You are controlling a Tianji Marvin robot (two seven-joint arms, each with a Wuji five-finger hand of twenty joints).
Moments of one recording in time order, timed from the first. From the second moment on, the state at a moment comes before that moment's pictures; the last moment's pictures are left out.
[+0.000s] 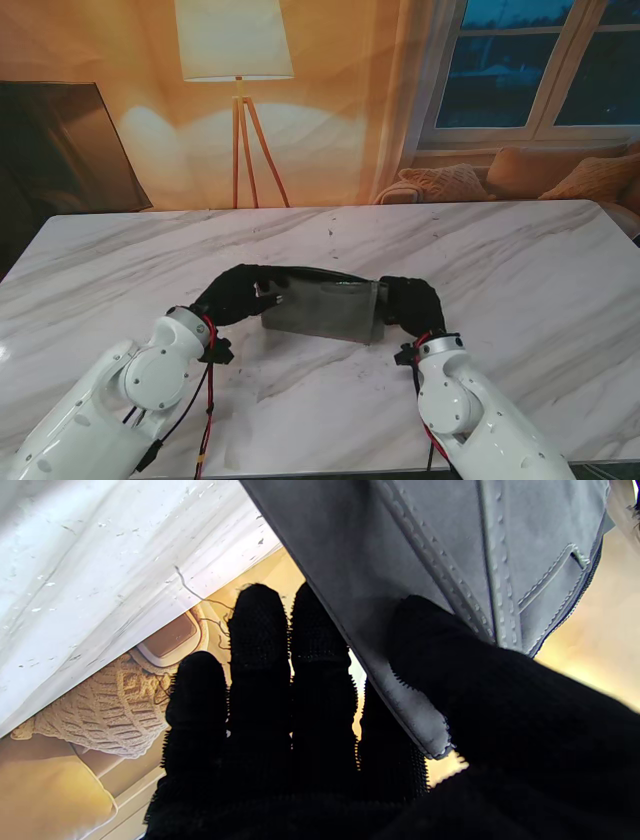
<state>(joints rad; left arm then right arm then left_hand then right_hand) 1.47 -1.10 -1.15 -1.67 0.50 -0.03 -0.05 -1.42 -1.21 1.07 -1.29 -0.57 -0.15 -0.53 0.80 -0.40 0.74 -0.13 0.64 0.08 0.56 0.51 0.61 0.34 0.69 0.80 0.57 0.38 1.10 1.02 0.31 0.33 1.43 1.13 0.65 -0.66 1.11 -0.30 0.88 -0.17 0.92 0.27 1.12 0.00 0.71 0.59 0.92 0.02 0.90 0.48 0.31 0.05 1.27 0.70</state>
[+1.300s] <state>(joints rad) 1.28 -1.15 -0.85 -1.45 0.09 0.00 -0.16 -1.45 -1.22 1.04 -1.33 -0.56 -0.14 -0.54 1.16 -0.45 0.76 -0.19 0.62 0.07 0.41 0.35 0.87 0.35 0.60 0.99 0.75 0.39 1.23 1.00 0.54 0.39 1.58 1.08 0.65 -0.66 1.11 -0.29 0.88 -0.16 0.93 0.27 1.12 0.00 0.74 0.59 0.92 0.03 0.92 0.48 0.31 0.05 1.29 0.70</state>
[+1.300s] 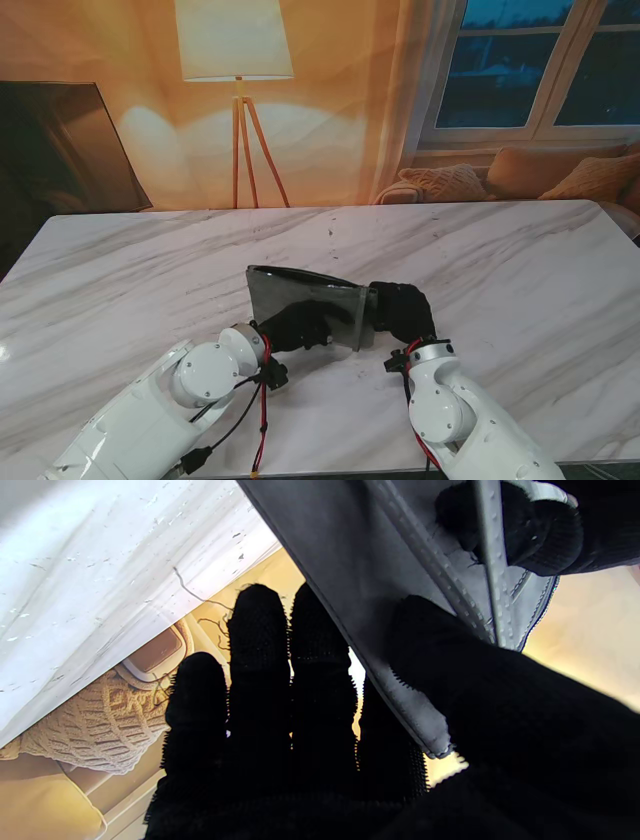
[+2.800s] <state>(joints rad) 1.16 -1.12 -0.74 -1.36 -0.01 -0.06 -0.43 -1.43 -1.22 1.04 -1.32 -0.56 -0.11 -0.54 1.00 -0.46 0.96 -0.14 0.71 0.11 0.70 0.48 0.49 0.29 0.53 0.65 0.41 0.40 0.78 0.95 0.08 0.32 1.27 0.93 0.65 -0.66 1.11 -0.29 0.88 -0.16 0.93 0.27 1.12 0.00 0.74 0.59 0.92 0.03 0.92 0.48 0.31 0.05 1.29 0.69</state>
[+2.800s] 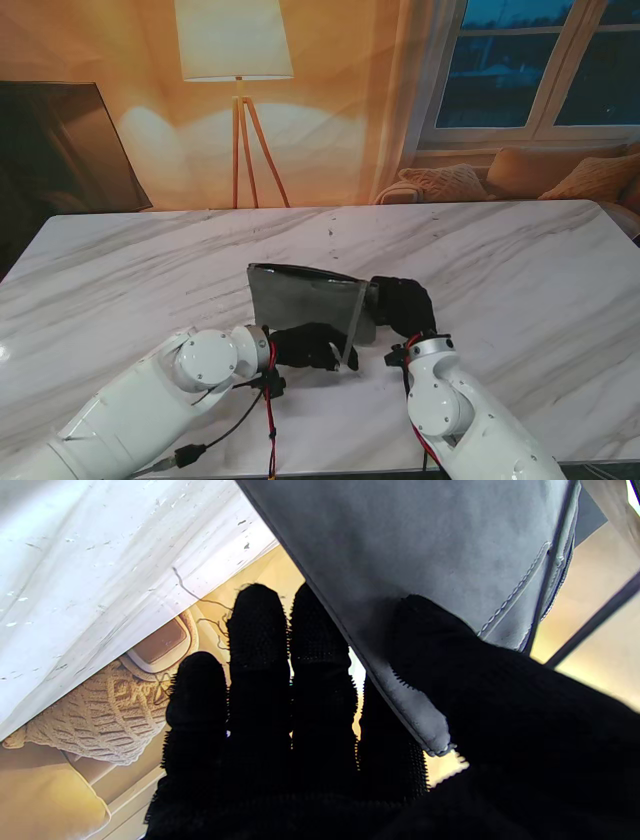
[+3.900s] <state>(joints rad) 1.39 -1.09 -1.04 -1.61 0.32 -0.04 -0.24 -1.46 -1.21 1.07 -1.32 -0.59 -0.21 -0.54 0.65 -0.30 0.76 -0.05 0.92 0.19 1.36 1.06 0.99 0.35 0.93 0.85 0.85 0.46 1.25 1.00 0.53 0.52 1.56 1.12 0.65 -0.67 1.12 -0.30 0.88 -0.16 0.93 0.32 1.13 -0.01 0.72 0.59 0.92 0.03 0.91 0.44 0.31 0.04 1.28 0.66</state>
